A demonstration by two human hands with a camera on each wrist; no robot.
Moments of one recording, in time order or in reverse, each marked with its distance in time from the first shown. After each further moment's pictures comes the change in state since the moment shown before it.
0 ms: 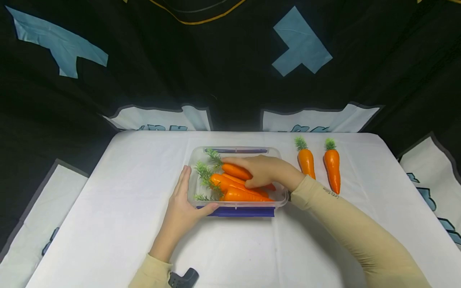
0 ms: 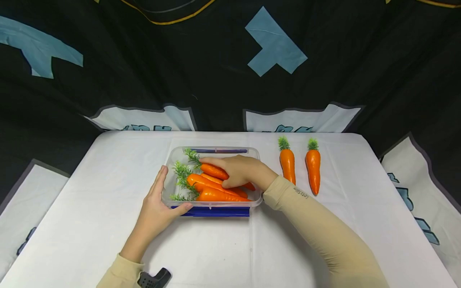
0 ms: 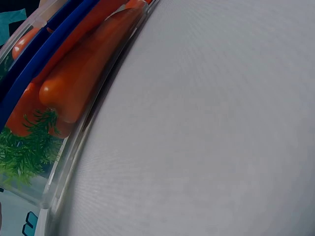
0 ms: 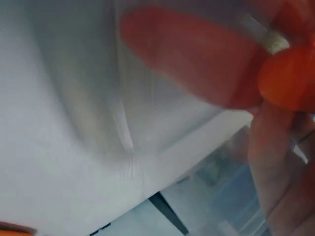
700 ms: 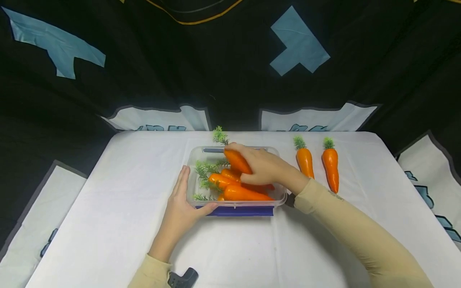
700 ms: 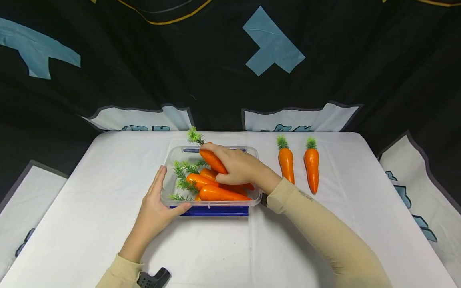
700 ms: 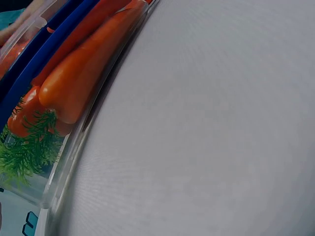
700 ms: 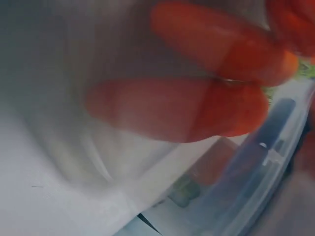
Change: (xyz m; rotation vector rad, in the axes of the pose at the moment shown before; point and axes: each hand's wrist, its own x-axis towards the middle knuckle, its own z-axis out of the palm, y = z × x) left_hand 0.000 0.002 -0.001 0.004 0.001 0.001; right_hand -0.014 -0.006 -0.001 0.023 0.355 -0.053
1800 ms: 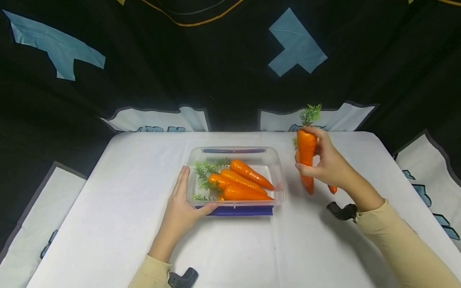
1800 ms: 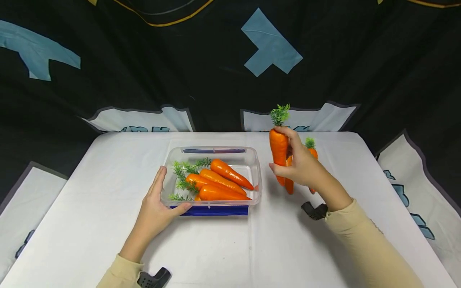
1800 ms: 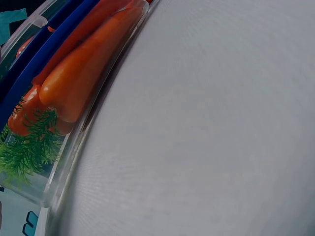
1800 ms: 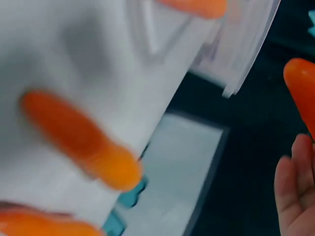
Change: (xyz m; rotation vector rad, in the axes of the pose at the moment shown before) left_hand 0.000 -0.004 0.003 0.012 0.006 0.009; right_hand -0.119 0.052 -0.054 0.261 0.451 0.047
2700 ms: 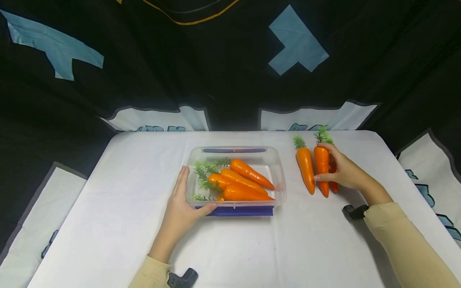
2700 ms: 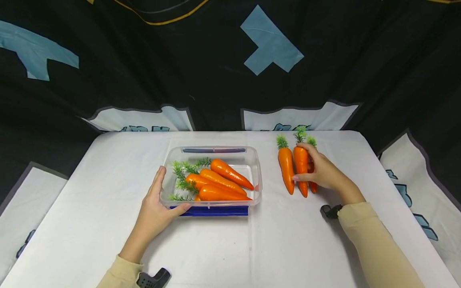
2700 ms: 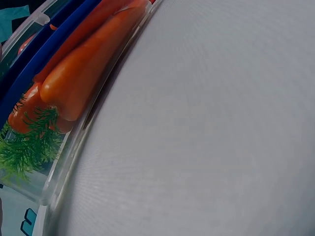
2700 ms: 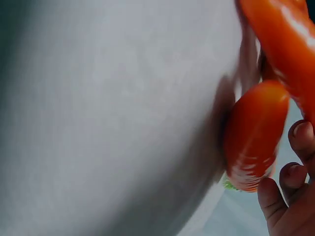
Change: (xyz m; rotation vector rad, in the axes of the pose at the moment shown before) left_hand 0.000 0.001 -0.001 -0.048 -0.016 -0.021; right_hand -0.038 0.103 -0.014 -0.002 -0.229 0.407
